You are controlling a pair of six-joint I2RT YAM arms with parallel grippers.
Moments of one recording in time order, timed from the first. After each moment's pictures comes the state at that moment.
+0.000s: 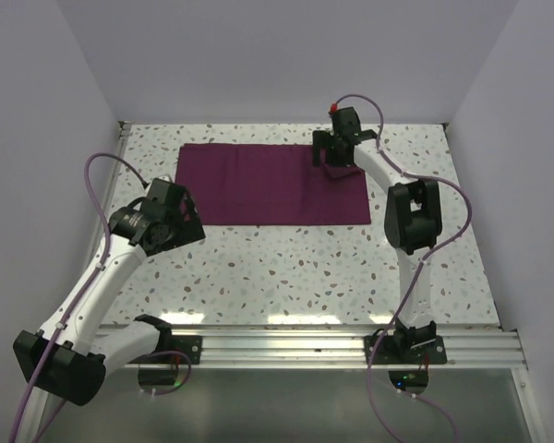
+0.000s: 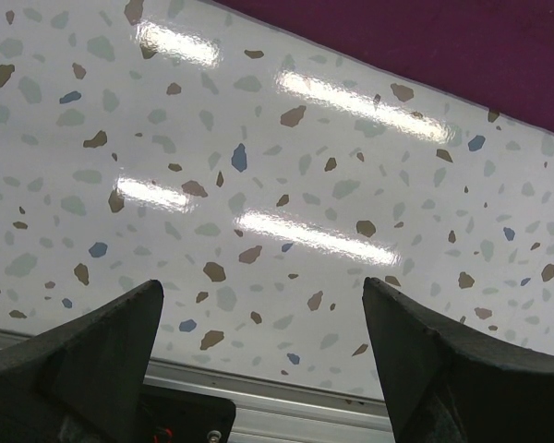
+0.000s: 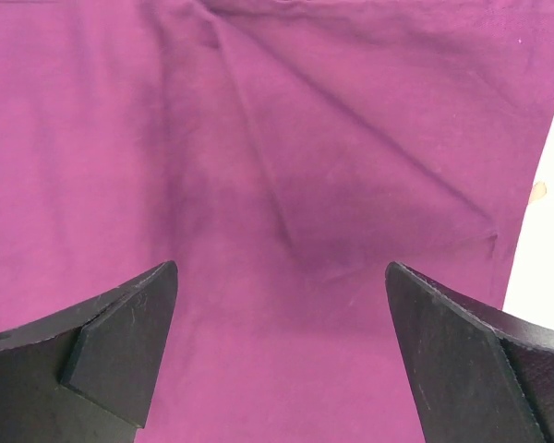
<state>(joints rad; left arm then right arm) -0.34 1.07 1.05 -1.04 -0.25 -0.63 0.29 2.20 1.89 -0.56 0.08 0.24</state>
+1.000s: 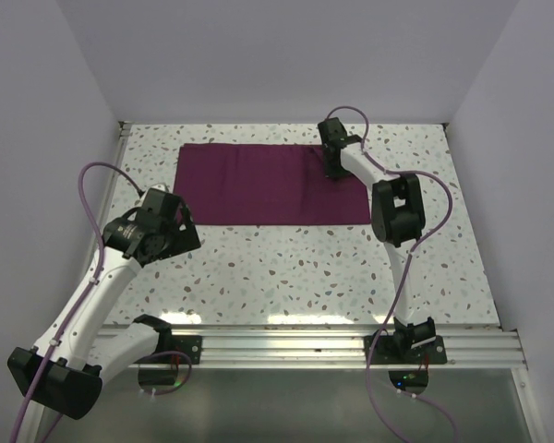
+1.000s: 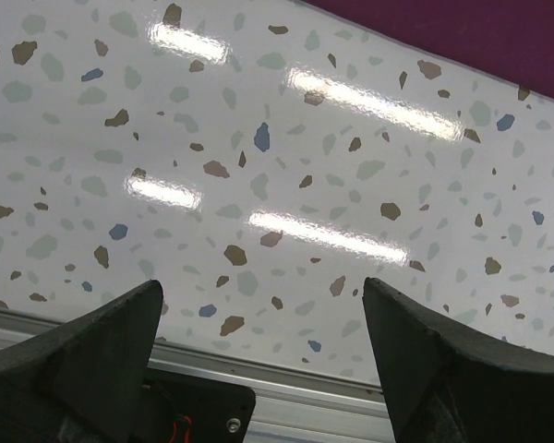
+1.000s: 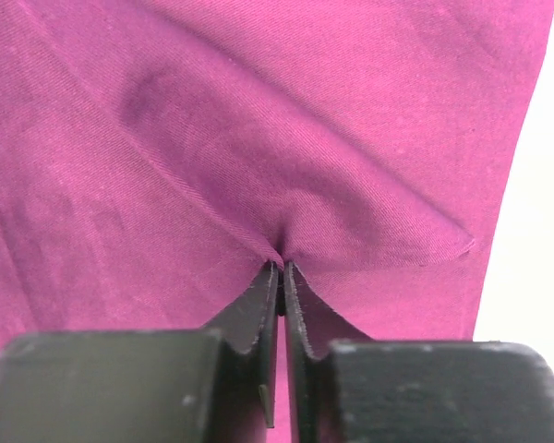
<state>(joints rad) -0.34 0.99 1.00 -1.08 -0.27 -0.62 0.32 2.39 2.02 -0.67 0.32 0.22</state>
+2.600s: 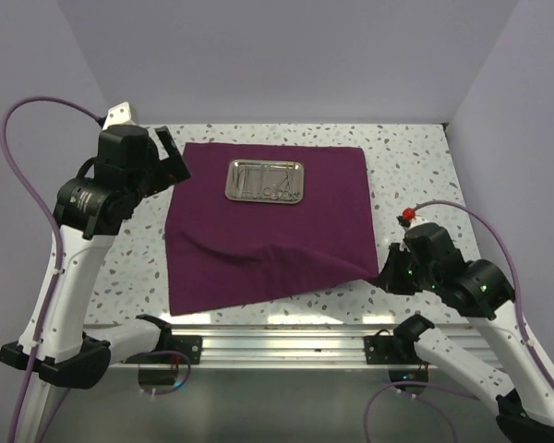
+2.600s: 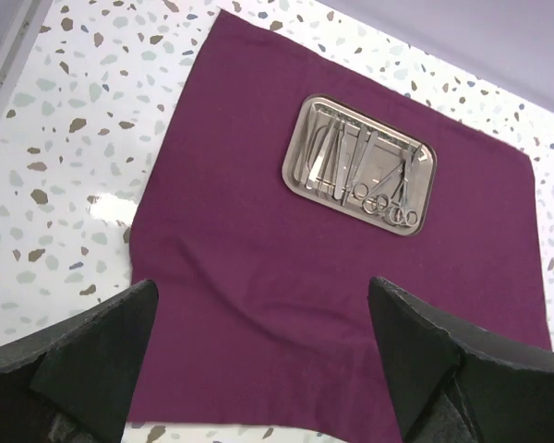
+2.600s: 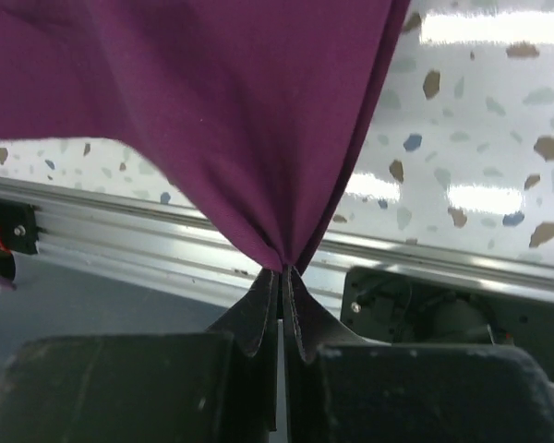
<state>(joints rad) -0.34 1.18 1.68 -1.10 -0.35 -0.58 0.57 0.73 1.06 -1.26 0.03 0.62</state>
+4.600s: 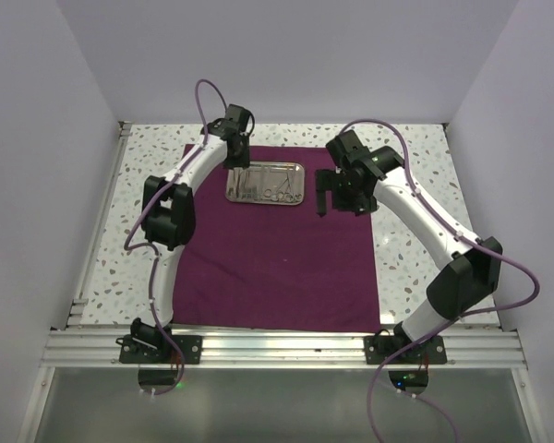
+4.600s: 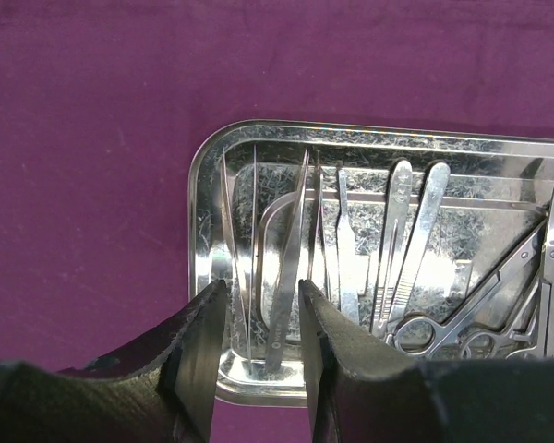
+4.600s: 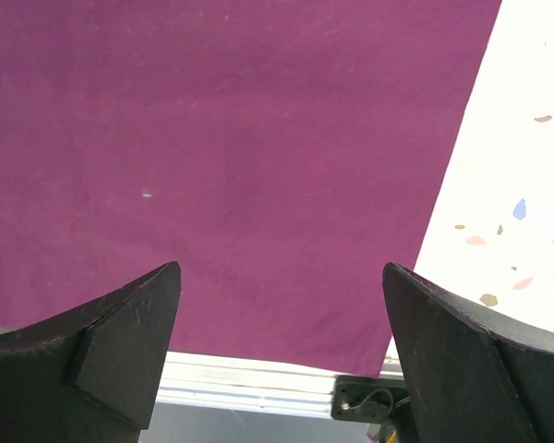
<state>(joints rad) -0.34 2.33 2.11 -0.77 -0.17 -0.33 0.53 1.60 1.59 -1.15 0.14 0.47</state>
